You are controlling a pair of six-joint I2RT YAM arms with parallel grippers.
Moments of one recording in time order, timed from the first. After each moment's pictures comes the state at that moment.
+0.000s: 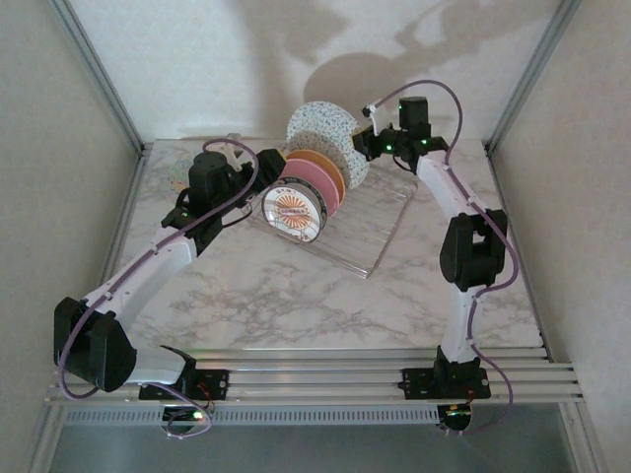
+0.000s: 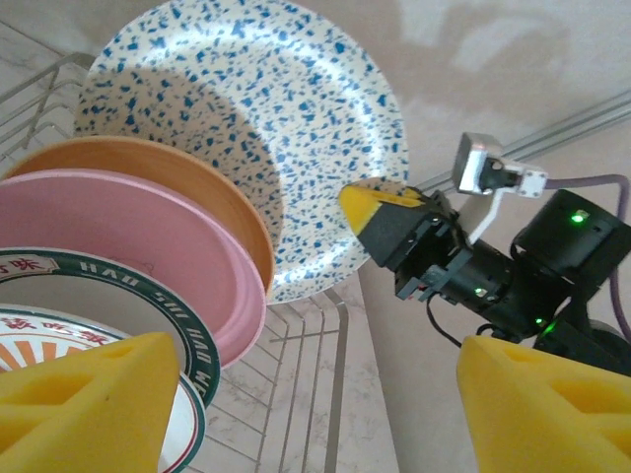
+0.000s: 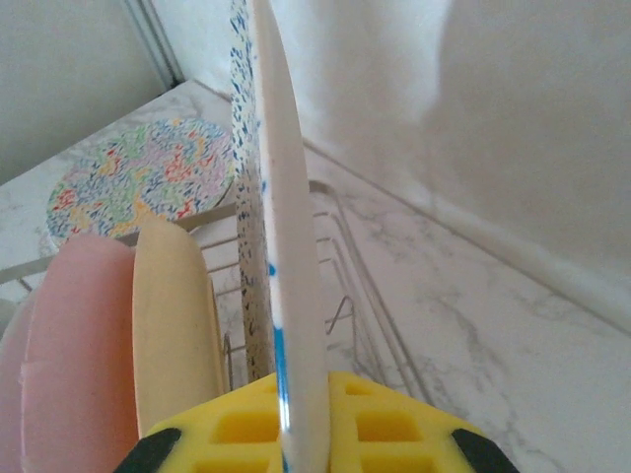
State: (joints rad) left arm -0.37 1.36 1.13 0.01 0.21 -0.92; right arm 0.23 2.05 1.90 -0.37 -0.60 -0.22
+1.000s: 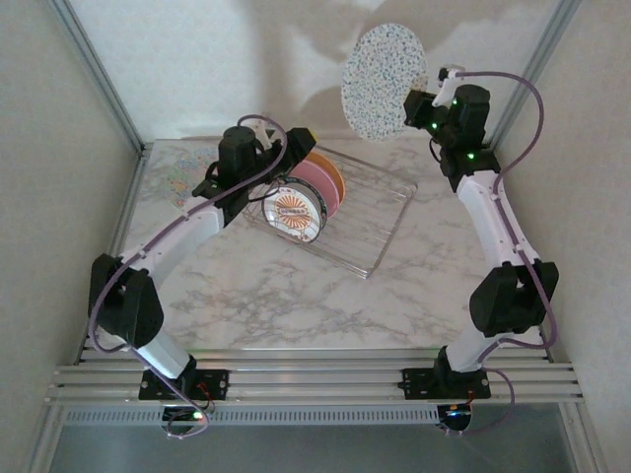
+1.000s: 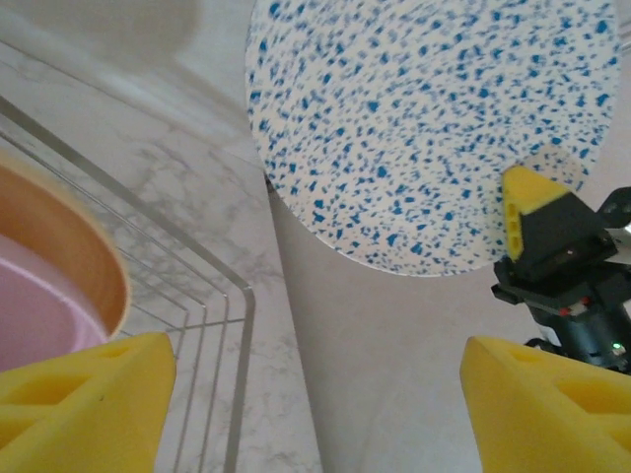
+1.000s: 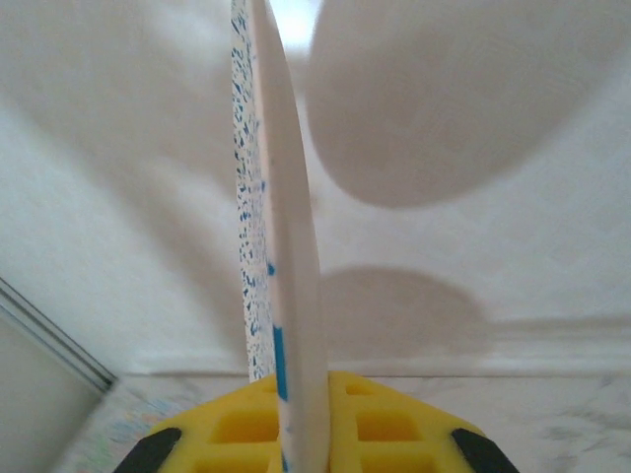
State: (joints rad) left arm -0.43 1.65 1.41 0.08 0.37 -1.06; right arm 0.14 1.64 1.66 -0.10 -0.26 0.43
